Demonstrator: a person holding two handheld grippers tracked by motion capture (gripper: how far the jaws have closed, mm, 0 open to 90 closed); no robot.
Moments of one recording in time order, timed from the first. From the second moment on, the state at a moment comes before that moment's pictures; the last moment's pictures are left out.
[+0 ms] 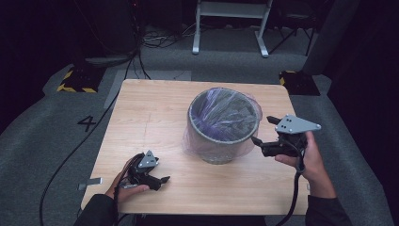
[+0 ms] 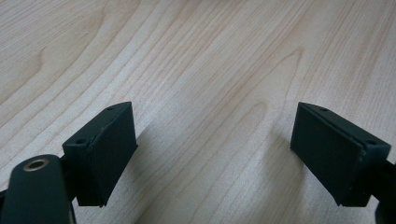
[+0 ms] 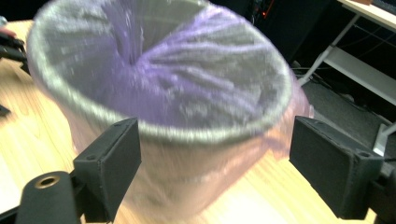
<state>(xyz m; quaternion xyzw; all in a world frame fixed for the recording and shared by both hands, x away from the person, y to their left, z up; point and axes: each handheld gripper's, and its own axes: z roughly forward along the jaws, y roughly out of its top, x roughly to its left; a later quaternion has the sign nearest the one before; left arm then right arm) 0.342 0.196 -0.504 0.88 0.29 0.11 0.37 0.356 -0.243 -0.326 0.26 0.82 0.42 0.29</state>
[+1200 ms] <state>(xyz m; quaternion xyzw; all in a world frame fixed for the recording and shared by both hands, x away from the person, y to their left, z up) 0.342 0.196 -0.504 0.88 0.28 0.11 0.37 0.348 -0.283 -0.471 0.35 0.85 0.31 0.25</state>
